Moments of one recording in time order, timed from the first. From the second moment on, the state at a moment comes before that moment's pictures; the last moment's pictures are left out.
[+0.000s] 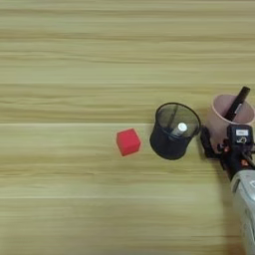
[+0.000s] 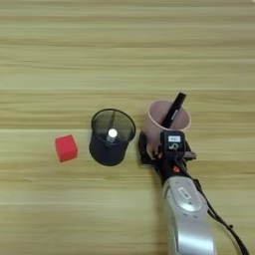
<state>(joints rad) 0.16 -0.15 -0.21 -0.09 0.04 0.14 0.13</state>
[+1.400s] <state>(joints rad) 0.36 -0.10 -0.19 -0.23 0.05 0.07 0.13</state>
